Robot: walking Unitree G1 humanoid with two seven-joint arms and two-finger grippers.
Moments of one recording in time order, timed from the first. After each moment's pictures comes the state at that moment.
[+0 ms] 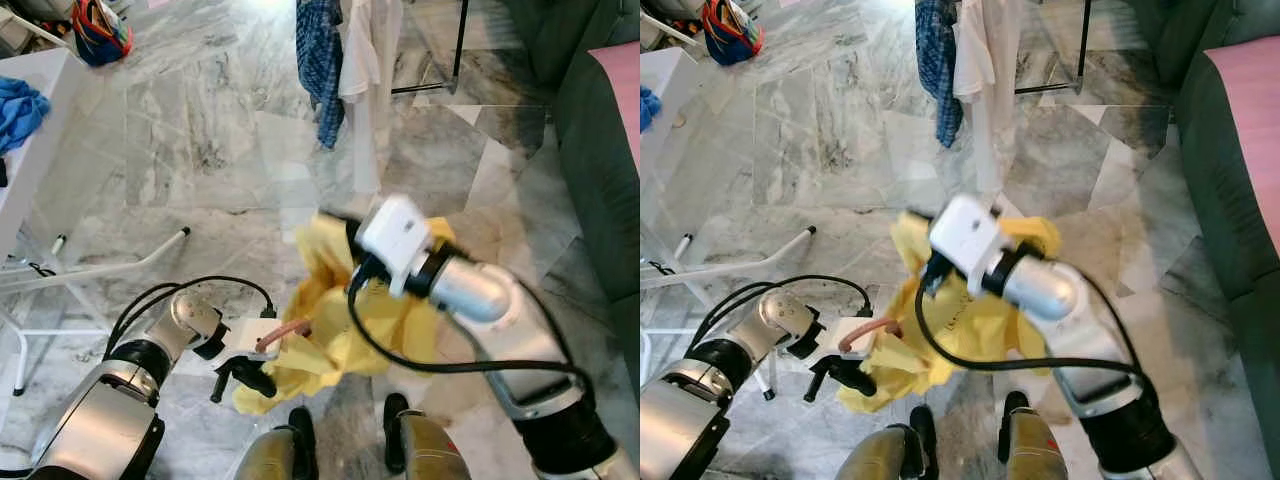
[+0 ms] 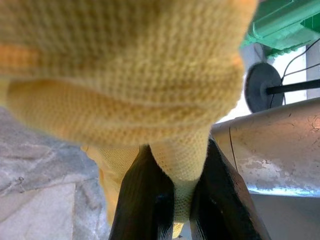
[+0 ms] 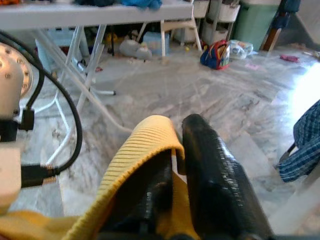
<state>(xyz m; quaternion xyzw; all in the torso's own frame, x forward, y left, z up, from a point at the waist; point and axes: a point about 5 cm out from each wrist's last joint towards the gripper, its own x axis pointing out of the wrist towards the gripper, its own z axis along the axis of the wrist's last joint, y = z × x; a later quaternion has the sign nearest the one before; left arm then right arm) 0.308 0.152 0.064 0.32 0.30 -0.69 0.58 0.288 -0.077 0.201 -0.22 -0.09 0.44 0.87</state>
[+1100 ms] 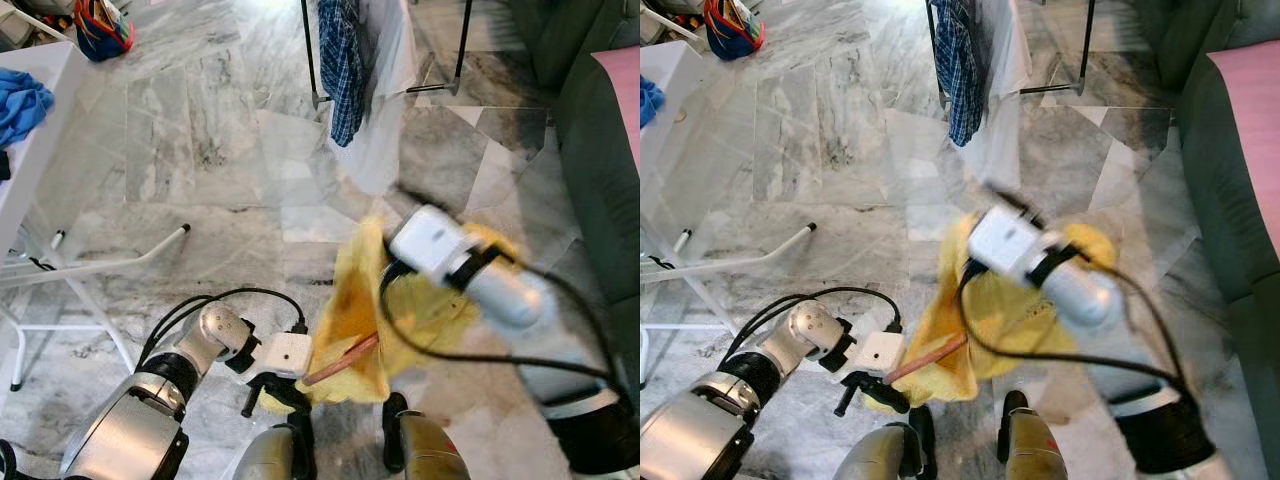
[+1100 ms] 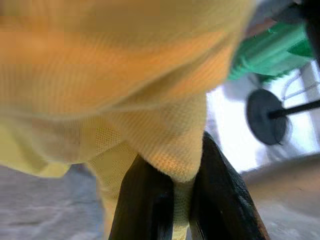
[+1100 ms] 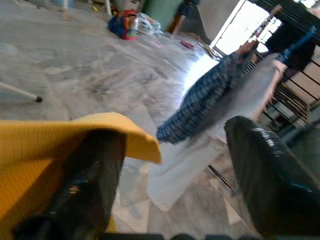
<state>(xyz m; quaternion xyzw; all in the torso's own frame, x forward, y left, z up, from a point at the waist) 0.298 0.111 0.060 0.29 0.21 -0.73 0.57 0.303 -0.138 0.211 -0.36 -0.15 0.23 0.89</state>
